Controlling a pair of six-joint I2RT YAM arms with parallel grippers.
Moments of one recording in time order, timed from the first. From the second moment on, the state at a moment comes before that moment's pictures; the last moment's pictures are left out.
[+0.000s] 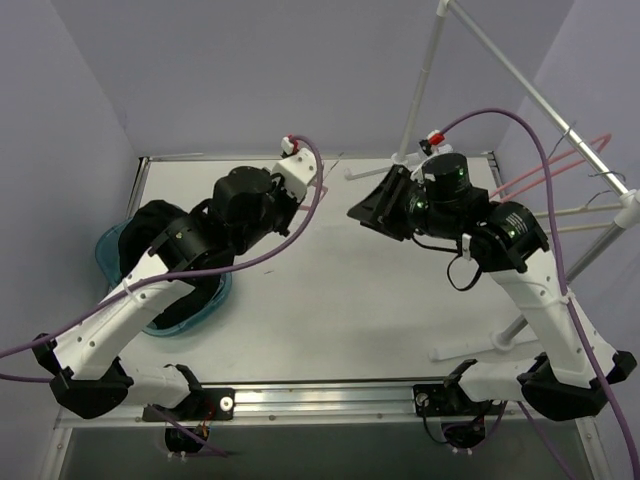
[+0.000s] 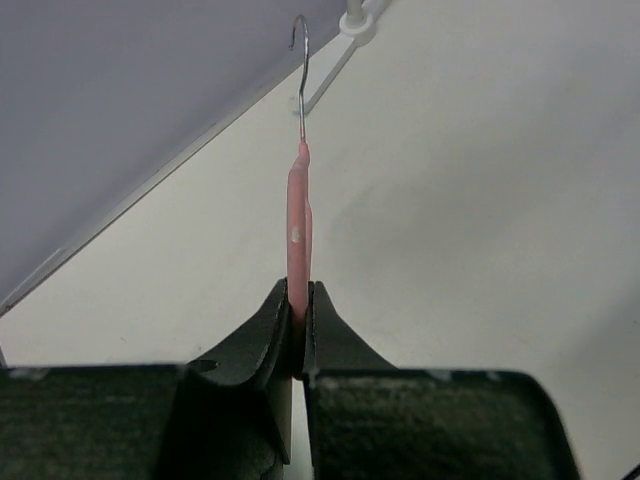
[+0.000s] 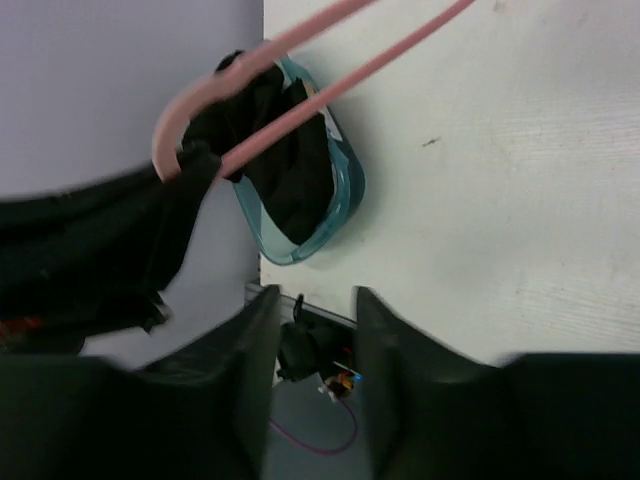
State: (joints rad) left arm -0.93 1.32 1.64 -0.67 -0.36 0.14; right arm 0.66 1.29 1.75 -0.97 -0.05 1.00
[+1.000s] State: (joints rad) left arm -0.88 1.70 2.03 -0.17 0.20 -0.19; right arm 0.73 0.57 1.24 -1.00 -0.35 0.89
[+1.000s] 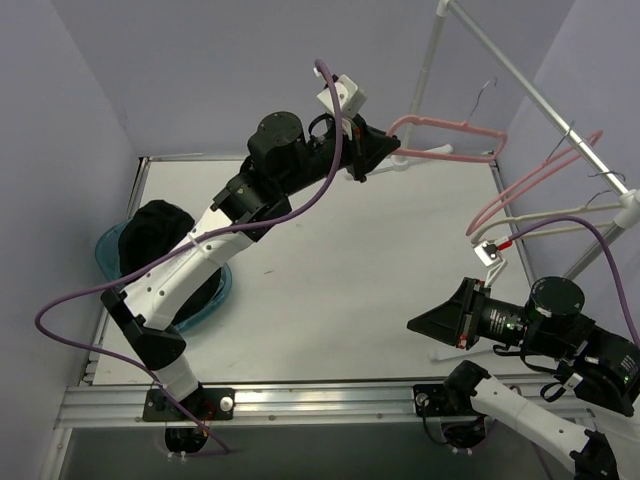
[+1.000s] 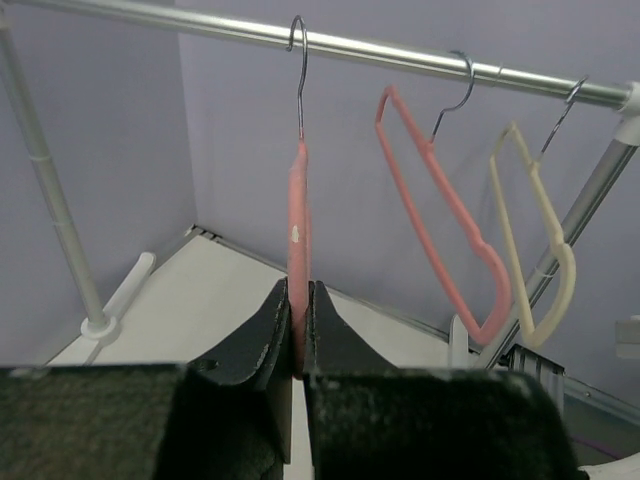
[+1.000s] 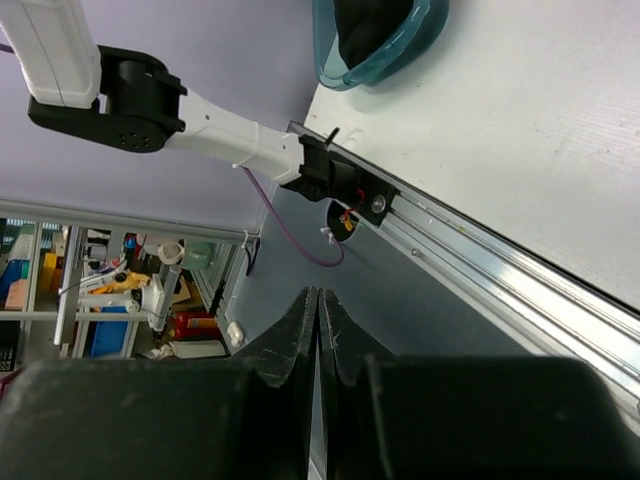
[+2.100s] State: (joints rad) left arm -0.92 1.90 2.11 0.01 0.35 -0.39; right arm 0.53 0.46 1.29 -1.13 -0.39 0.87
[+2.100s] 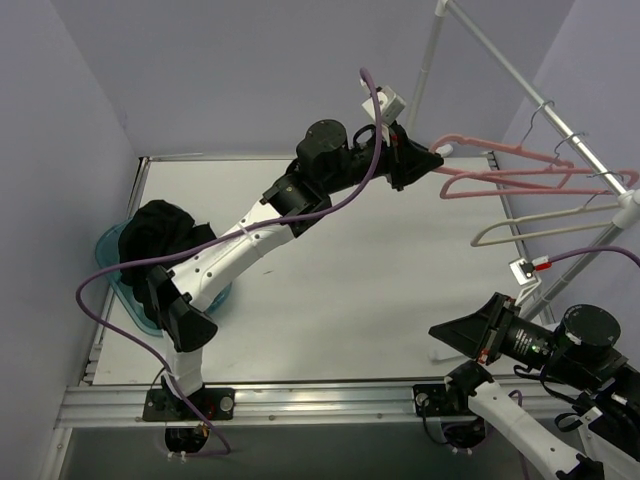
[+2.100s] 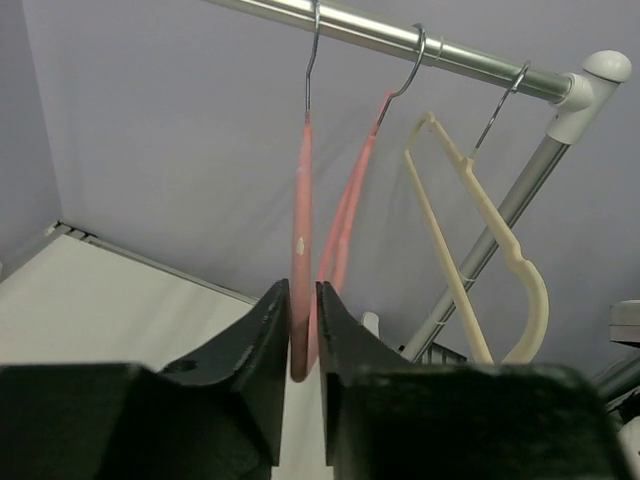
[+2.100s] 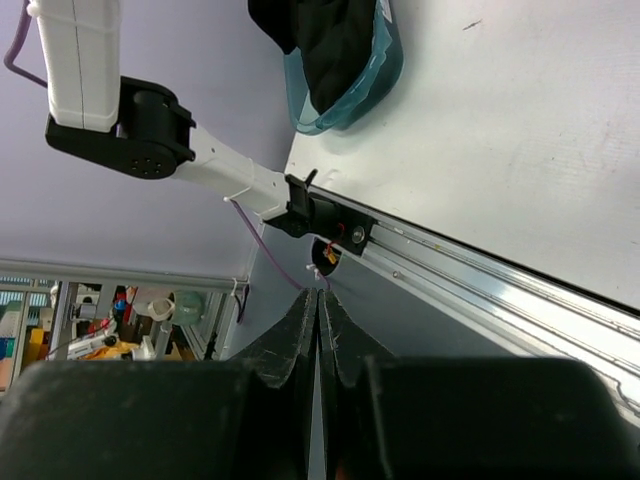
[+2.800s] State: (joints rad) left arm -0.87 1.41 1.79 -0.34 0.09 -0.37; right arm 0.51 0.54 1.34 -1.37 0.16 0.85
